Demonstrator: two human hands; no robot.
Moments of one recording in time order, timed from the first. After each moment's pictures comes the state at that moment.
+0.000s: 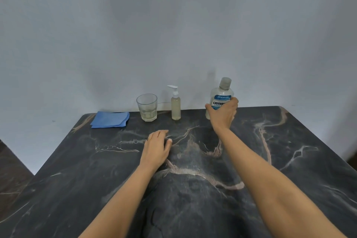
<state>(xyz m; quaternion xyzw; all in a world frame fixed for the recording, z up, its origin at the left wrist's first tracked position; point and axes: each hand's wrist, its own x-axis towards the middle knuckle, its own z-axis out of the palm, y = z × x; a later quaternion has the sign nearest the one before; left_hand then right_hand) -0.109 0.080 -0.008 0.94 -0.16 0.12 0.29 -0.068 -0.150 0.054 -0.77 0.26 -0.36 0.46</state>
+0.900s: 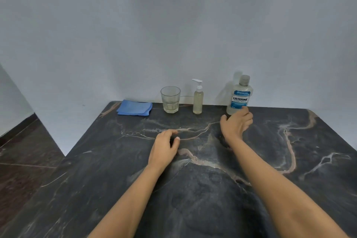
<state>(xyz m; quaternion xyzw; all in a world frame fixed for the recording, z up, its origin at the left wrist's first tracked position) -0.147 0.121 -0.005 0.91 -0.10 0.12 0.39 -0.084 -0.110 0.020 -0.85 0.29 -0.29 0.33</state>
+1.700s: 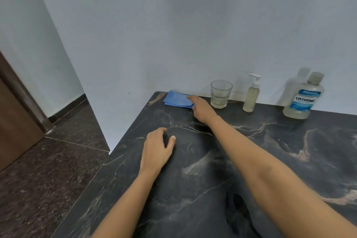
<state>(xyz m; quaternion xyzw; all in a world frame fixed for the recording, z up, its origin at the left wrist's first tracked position) -0.174 0.281 -0.019 0.92 0.04 0.19 0.33 -0.003 0.115 0.013 -0.95 -0.19 -0.04 0.25</state>
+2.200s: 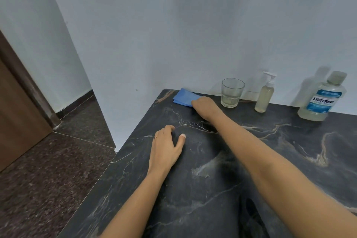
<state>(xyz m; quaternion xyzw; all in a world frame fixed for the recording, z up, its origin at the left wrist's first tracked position) -0.173 0.279 -0.022 0.91 0.06 0.20 0.35 0.000 0.139 0.023 -0.94 -0.30 -0.10 -0.14</state>
